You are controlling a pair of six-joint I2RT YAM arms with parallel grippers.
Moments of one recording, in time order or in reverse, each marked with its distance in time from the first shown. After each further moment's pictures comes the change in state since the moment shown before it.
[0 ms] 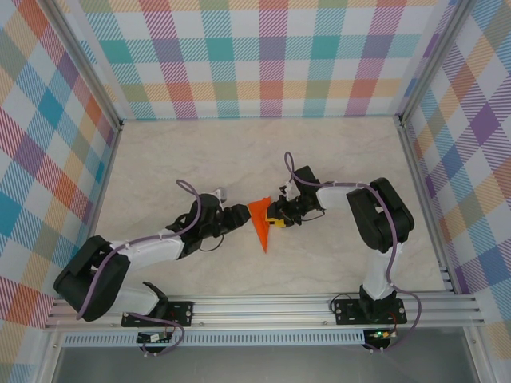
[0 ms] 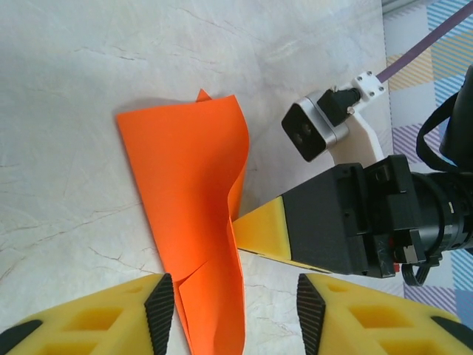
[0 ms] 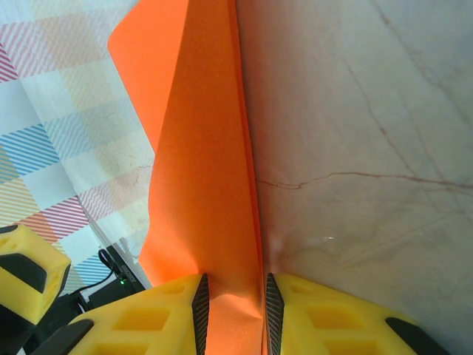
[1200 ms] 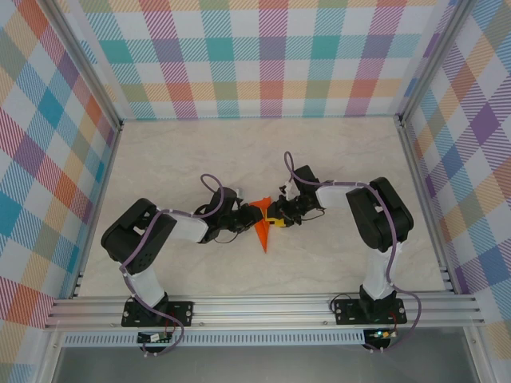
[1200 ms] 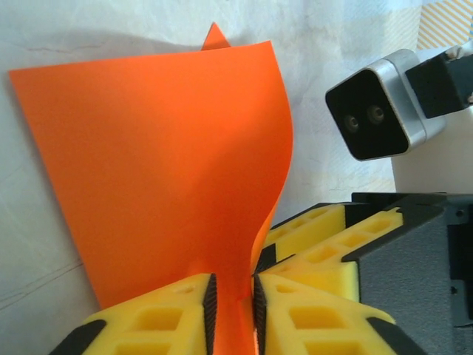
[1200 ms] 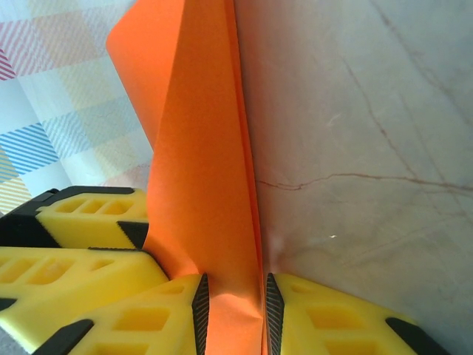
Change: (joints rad) left arm 0.008 0.402 0.161 0.167 0.175 -0.087; right arm 0.000 0.008 0.016 -0.023 -0.004 -0.008
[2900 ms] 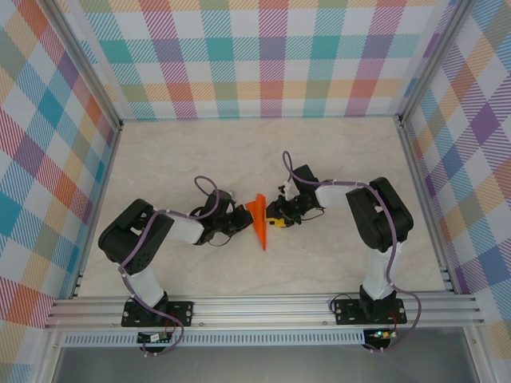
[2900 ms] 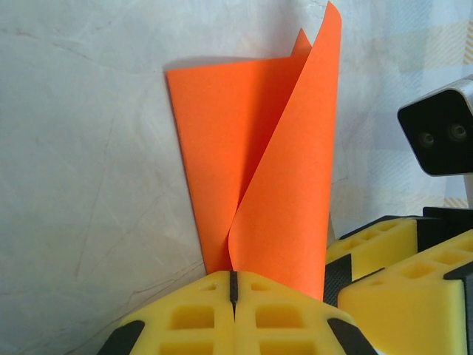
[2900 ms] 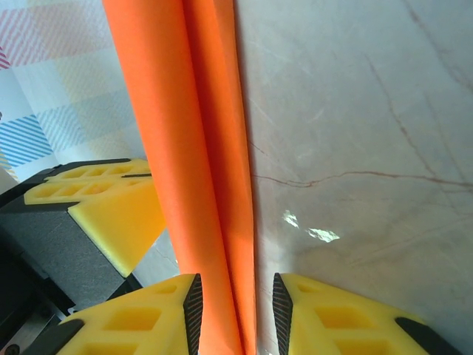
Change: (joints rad) left arm 0.039 -0.008 -0.049 -0.027 -0.053 0.063; right arm 0.003 -0.003 0.009 -0.022 0.004 -0.038
